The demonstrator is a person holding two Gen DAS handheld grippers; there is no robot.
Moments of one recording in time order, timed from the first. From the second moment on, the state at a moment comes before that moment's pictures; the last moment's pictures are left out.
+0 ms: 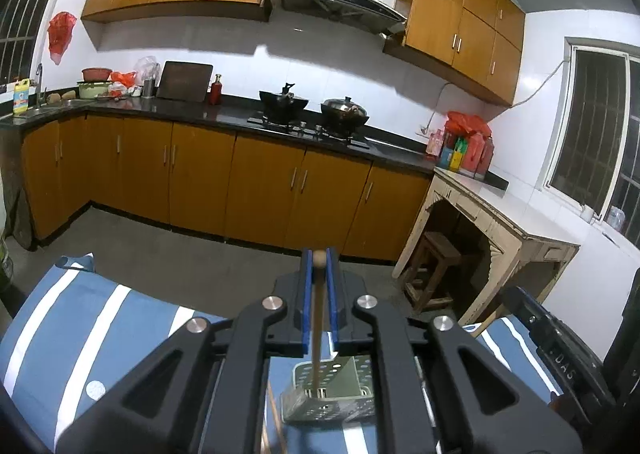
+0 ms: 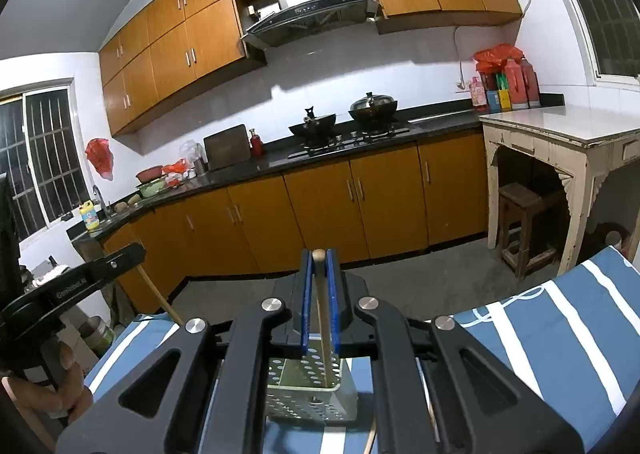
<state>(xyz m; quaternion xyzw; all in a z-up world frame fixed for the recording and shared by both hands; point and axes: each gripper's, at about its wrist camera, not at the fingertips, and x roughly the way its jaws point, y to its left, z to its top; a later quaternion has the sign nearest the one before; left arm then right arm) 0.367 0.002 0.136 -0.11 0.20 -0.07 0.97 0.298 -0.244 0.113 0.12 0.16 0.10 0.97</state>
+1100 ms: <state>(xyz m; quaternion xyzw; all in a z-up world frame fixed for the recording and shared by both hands) 0.260 0.078 -0.073 -0.02 0.46 0.04 0.89 0.233 -0.280 -0.091 0.09 0.42 0.01 0.90</state>
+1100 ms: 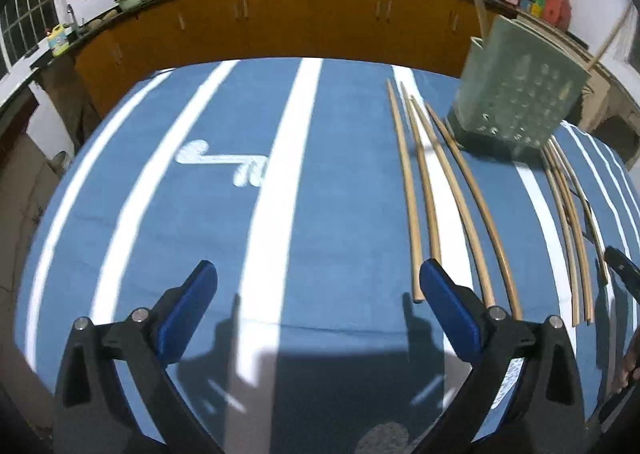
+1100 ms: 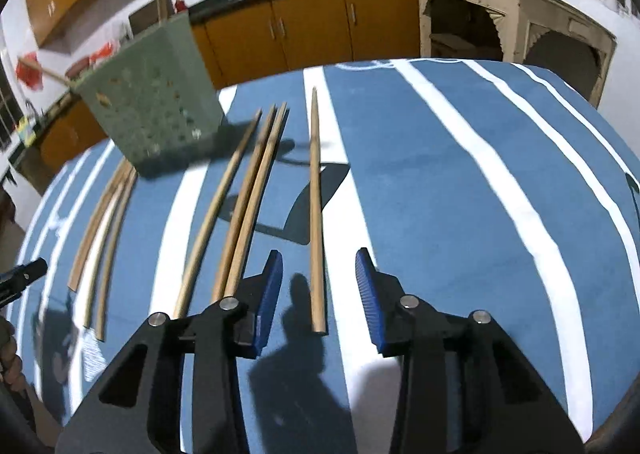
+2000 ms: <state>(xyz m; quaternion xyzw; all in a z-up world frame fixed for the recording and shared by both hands) 0.276 0.044 -0.088 0.00 0.45 -0.04 0.89 0.232 -0.280 -0.099 0.07 0.42 -0.01 0.91</state>
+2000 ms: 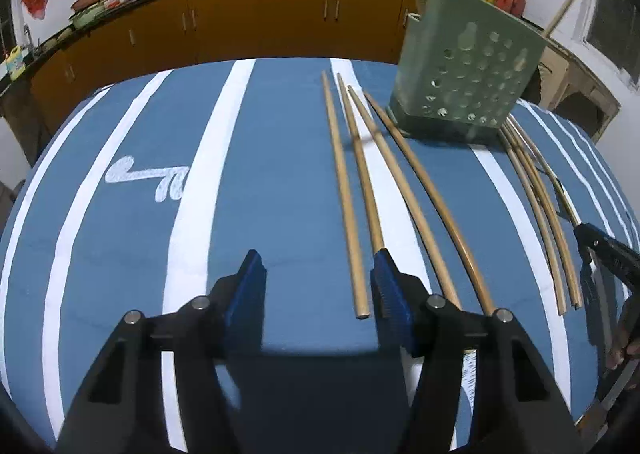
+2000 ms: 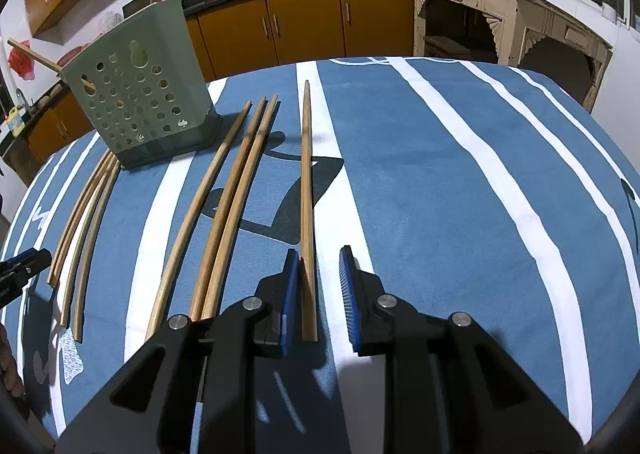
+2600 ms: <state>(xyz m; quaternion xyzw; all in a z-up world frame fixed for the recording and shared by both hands) 0.295 0.071 -0.099 -0.03 0.44 -0.03 0.90 0.248 -0.318 -0.101 0.10 0.41 -0.04 0.90</state>
